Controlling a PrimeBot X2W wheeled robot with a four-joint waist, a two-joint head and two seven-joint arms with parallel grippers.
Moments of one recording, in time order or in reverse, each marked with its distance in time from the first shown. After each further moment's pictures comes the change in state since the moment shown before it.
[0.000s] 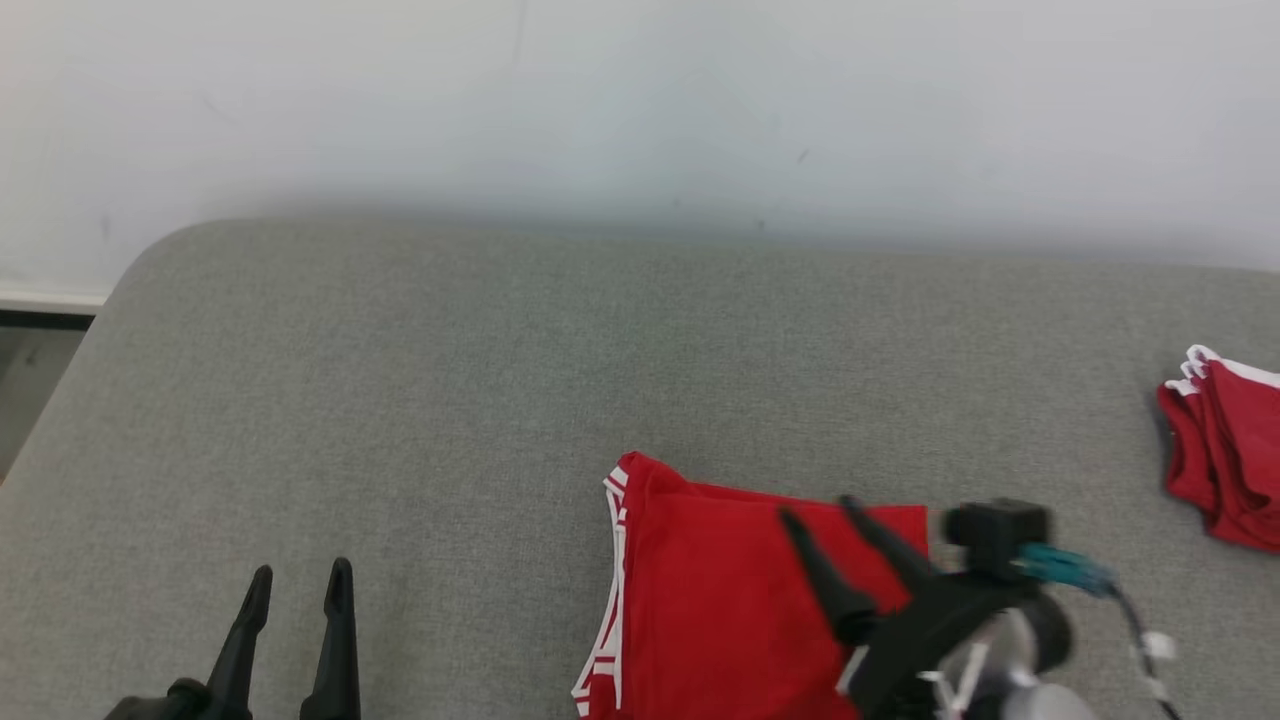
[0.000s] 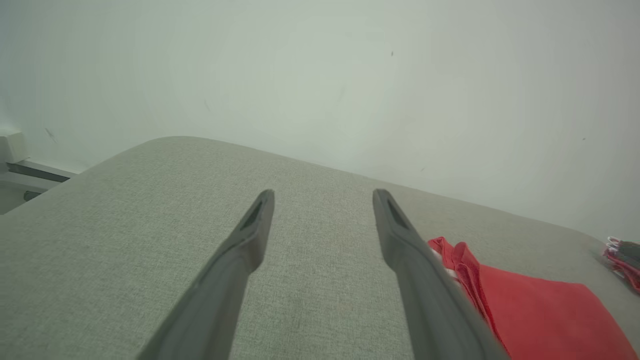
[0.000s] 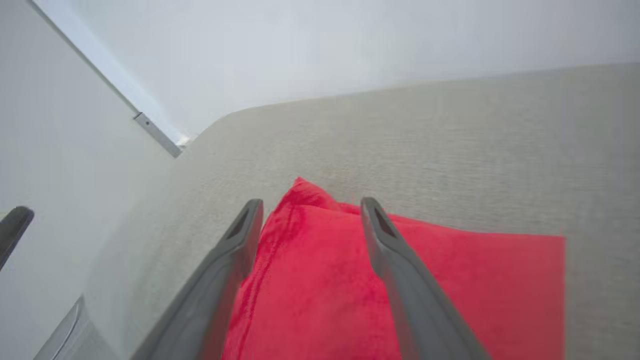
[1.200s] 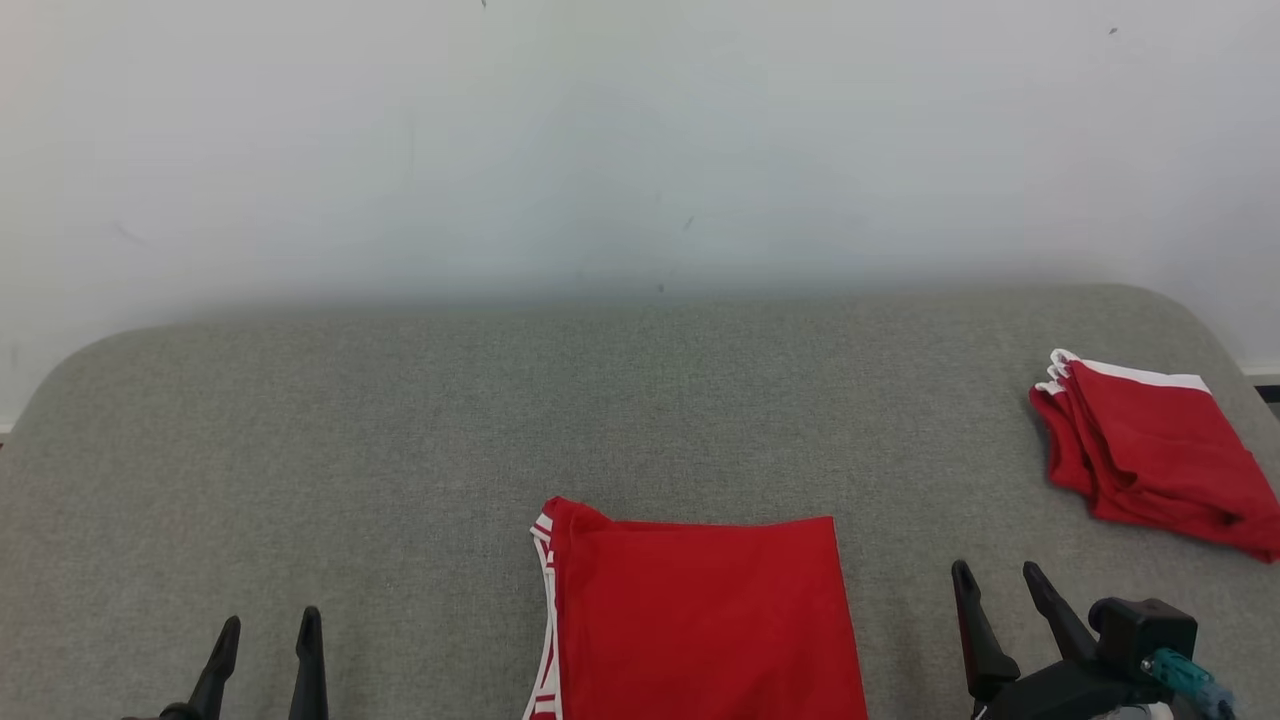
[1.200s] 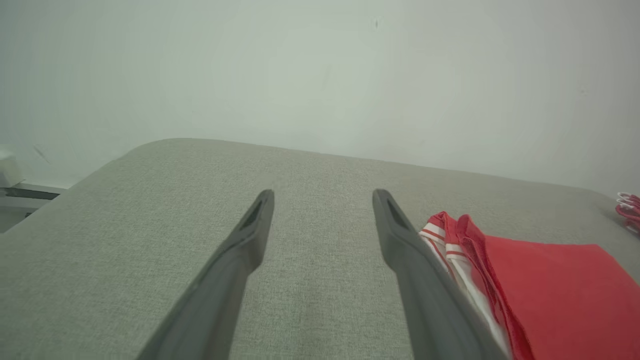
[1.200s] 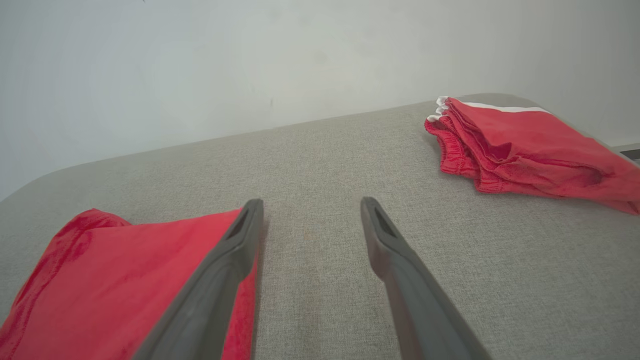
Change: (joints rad) left arm 0.015 0.038 0.012 0.129 0.042 0.052 0.010; right arm 0.162 0.000 -0.339 0.082 -0.253 0.000 -0.253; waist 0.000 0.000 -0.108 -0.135
